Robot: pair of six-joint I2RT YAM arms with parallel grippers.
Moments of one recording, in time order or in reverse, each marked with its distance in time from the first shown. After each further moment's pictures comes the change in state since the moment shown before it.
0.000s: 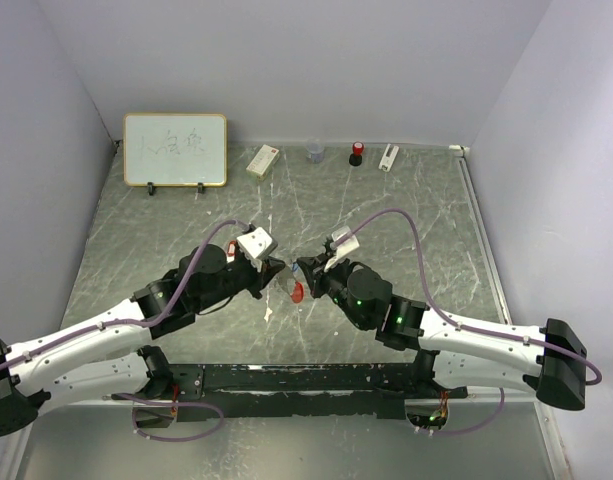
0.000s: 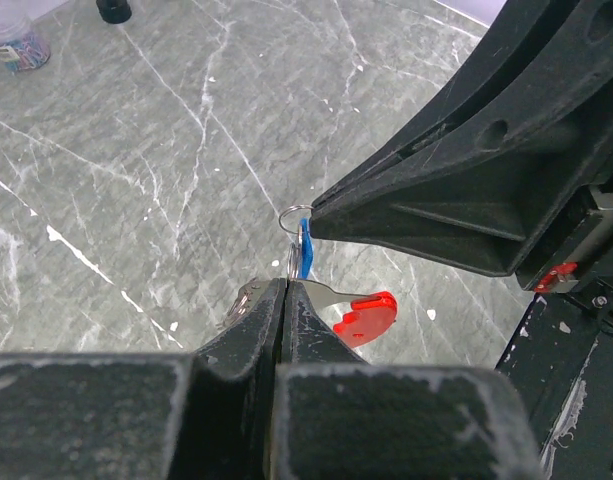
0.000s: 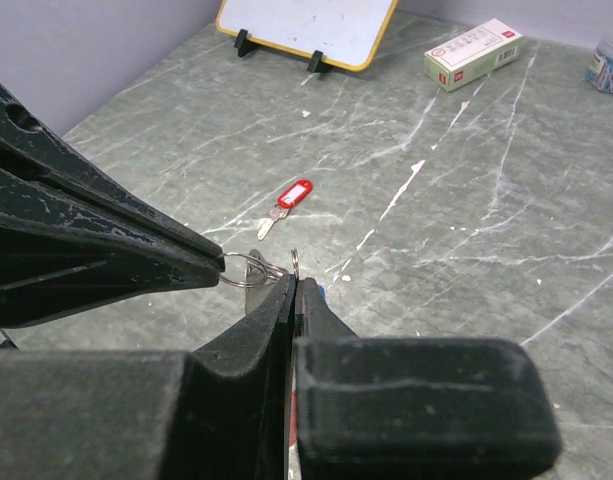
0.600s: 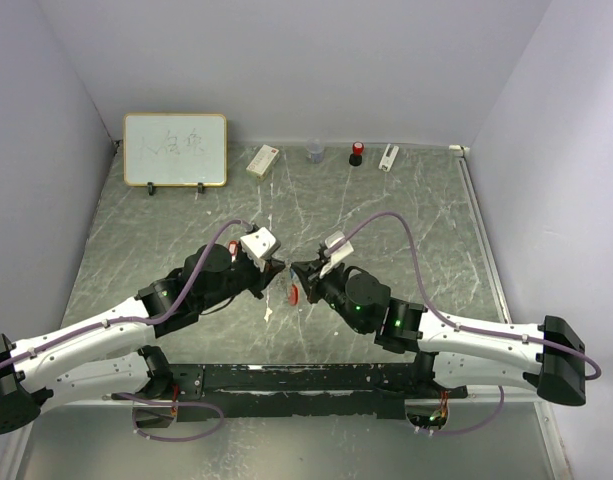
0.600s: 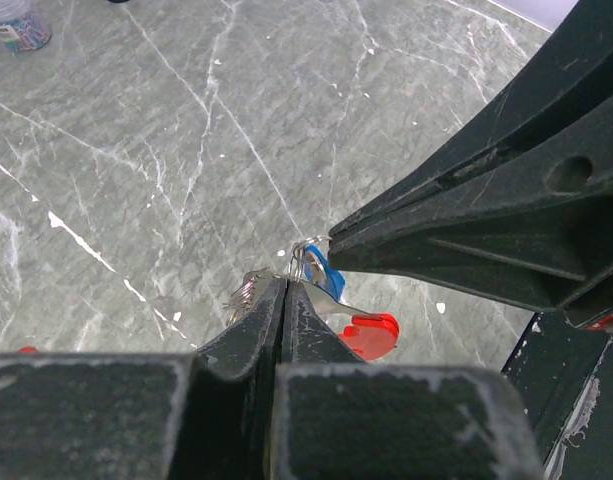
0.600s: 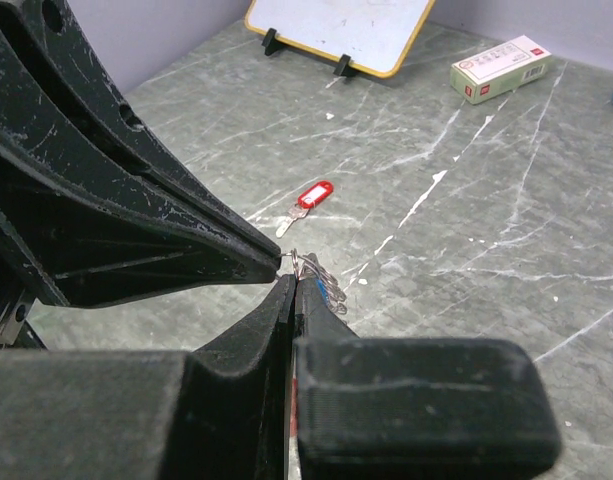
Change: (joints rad) left arm 0.000 0.023 0.000 -0.007 -0.018 -0.001; right arm 0.047 0.010 0.000 0.024 -0.015 -0.046
